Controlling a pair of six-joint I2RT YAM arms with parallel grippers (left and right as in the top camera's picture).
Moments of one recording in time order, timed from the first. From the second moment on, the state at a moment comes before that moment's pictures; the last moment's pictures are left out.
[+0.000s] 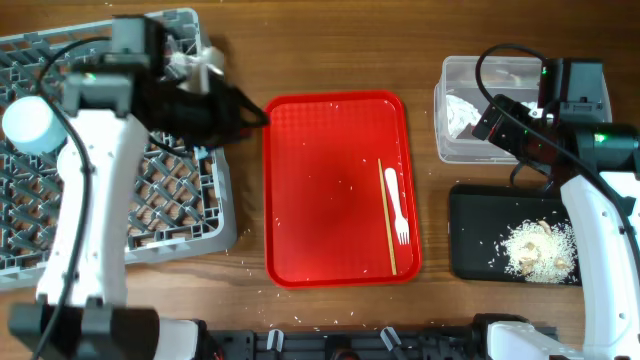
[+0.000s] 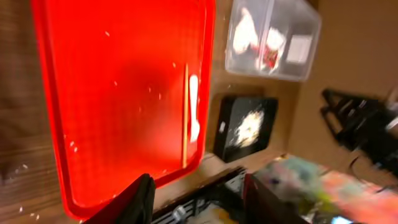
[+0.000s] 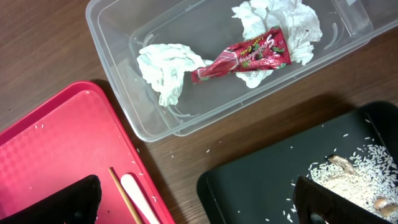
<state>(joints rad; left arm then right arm) -0.06 1.59 1.65 -1.33 0.71 -0.33 -0.04 1.34 1.33 -1.06 0.09 0.46</state>
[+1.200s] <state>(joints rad) -0.99 2.21 1.65 -0.95 -0.04 -1.08 -0.04 1.34 1.33 -1.06 0.09 0.46</state>
